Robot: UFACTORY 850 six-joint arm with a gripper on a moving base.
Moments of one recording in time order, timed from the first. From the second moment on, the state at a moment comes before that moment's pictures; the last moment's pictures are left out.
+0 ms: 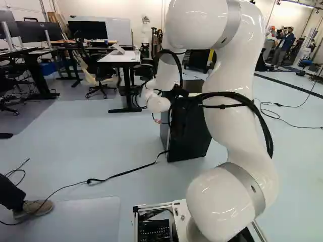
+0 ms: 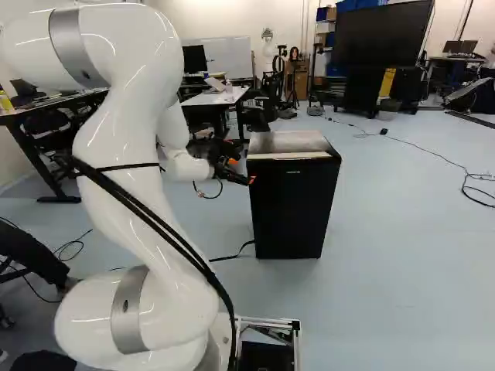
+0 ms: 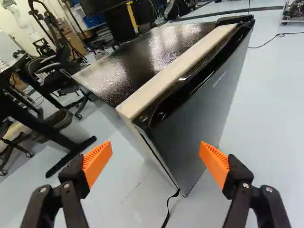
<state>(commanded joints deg) 15.7 -27.6 -45.7 59.5 53.7 0.0</state>
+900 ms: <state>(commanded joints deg) 13.4 -29.2 -47.9 63.0 53.7 0.0</state>
